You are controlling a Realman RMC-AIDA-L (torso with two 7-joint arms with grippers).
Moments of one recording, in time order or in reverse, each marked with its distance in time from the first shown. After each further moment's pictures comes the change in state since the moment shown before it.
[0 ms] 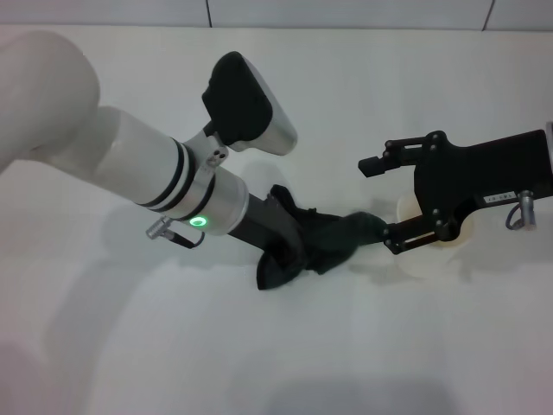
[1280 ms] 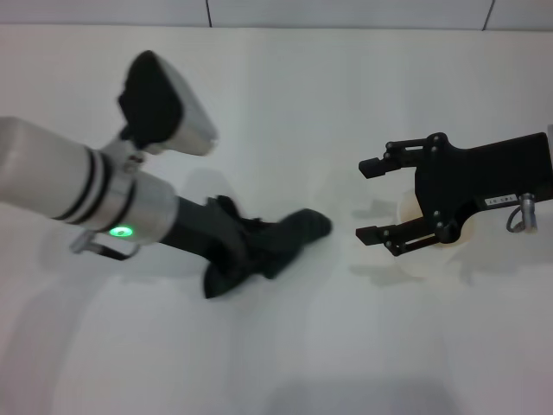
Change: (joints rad) left arm 0.218 0.011 -0.186 0.276 0.151 0.197 -0.006; right arm -0.012 0.001 -0.001 0.000 0.011 0.002 -0.005
